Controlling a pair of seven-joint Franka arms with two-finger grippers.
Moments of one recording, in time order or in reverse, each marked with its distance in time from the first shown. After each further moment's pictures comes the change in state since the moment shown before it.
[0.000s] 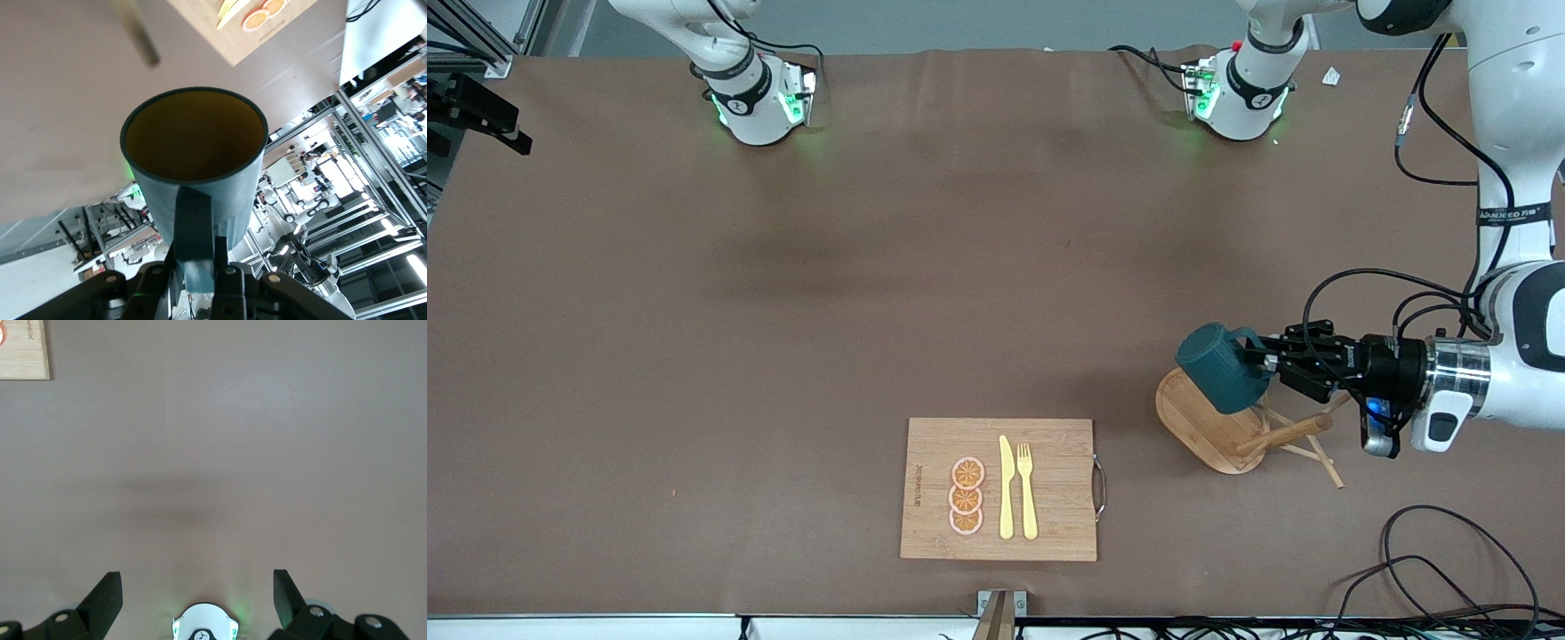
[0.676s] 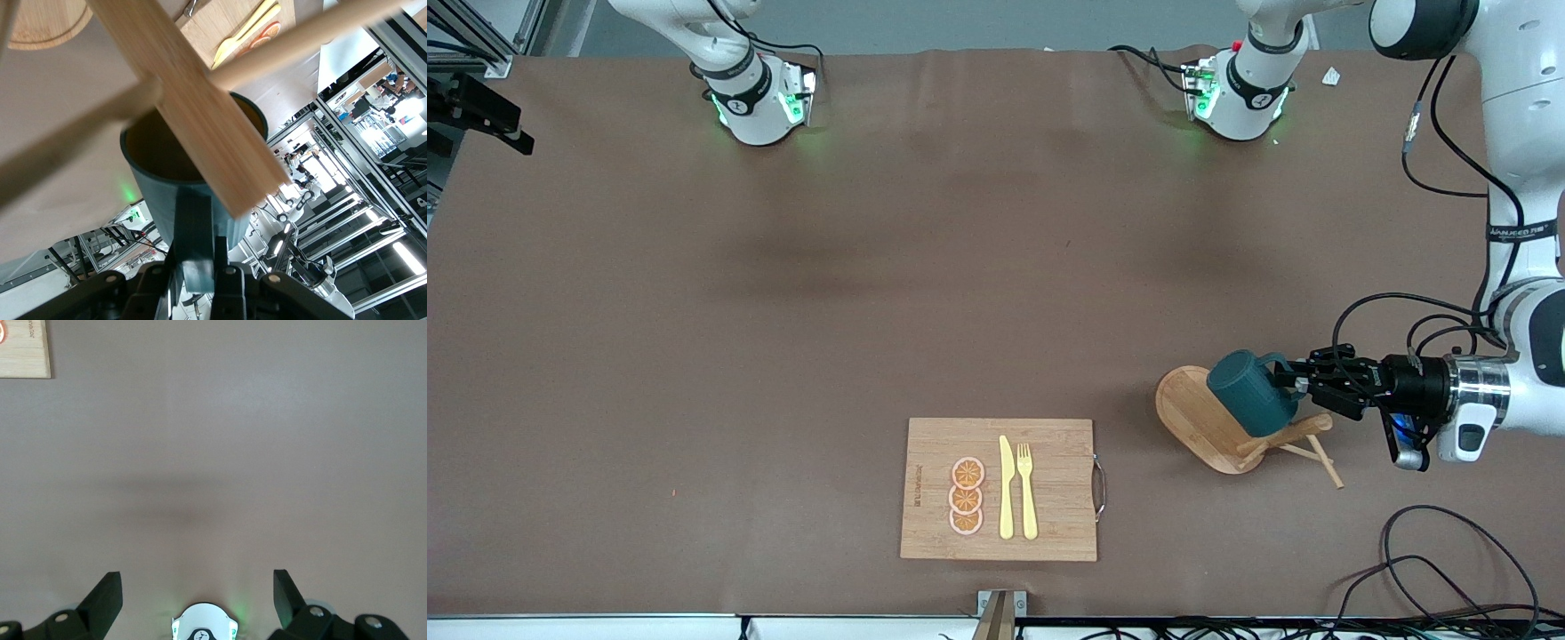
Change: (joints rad) left arm 0.078 0.081 0.002 0.003 0.000 0.004 0.163; right arm 0.003 0.000 0.003 -0.001 0.000 0.000 -0.003
